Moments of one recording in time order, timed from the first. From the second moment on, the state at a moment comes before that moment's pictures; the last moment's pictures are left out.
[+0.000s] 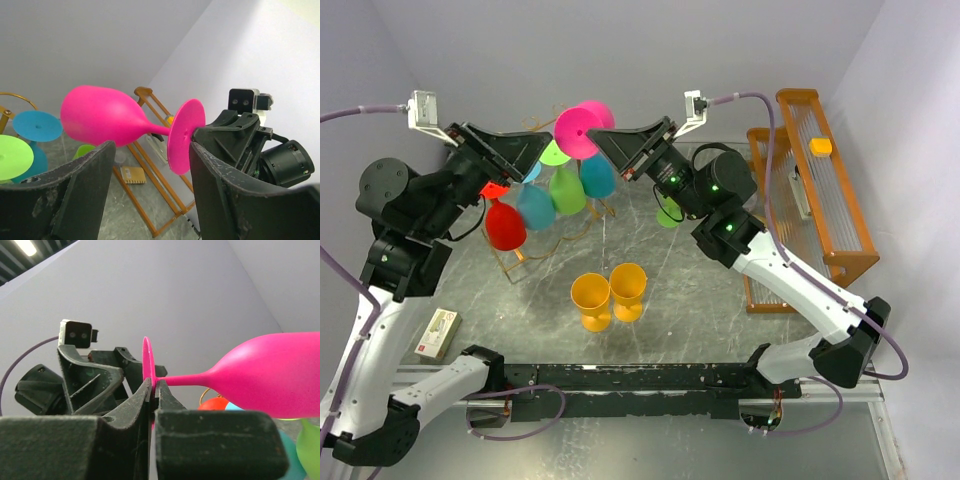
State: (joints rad) left arm -0.36 0.96 1.41 -0.16 0.26 -0.73; right arm 0.85 1.35 1.43 0.38 -0.07 0.75
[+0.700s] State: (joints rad) left arm -0.36 1.00 1.36 0.02 0.46 -0.81; right arm 0.85 1.37 1.47 0.35 -0.15 0.76
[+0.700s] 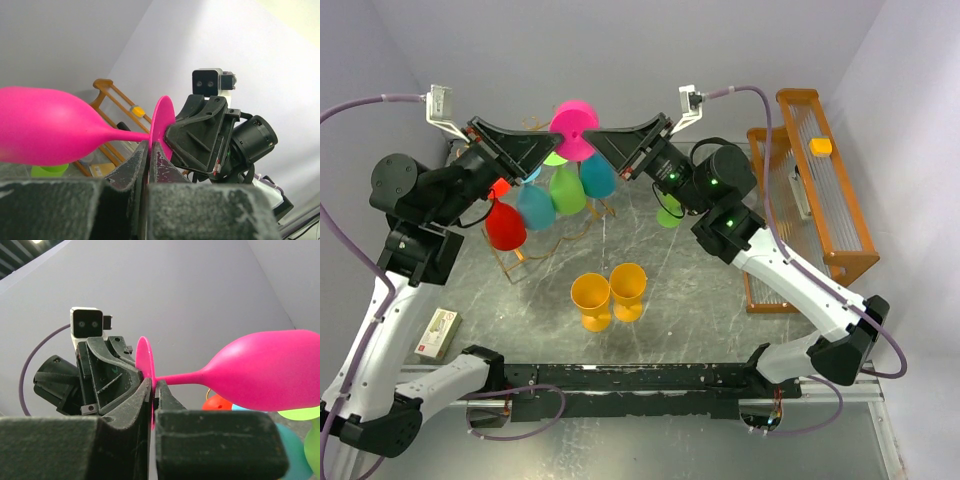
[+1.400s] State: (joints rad) left arm -0.28 1.26 1.60 0.03 0.37 -0.72; right arm 0.85 1.14 1.30 0.21 0.06 0.65
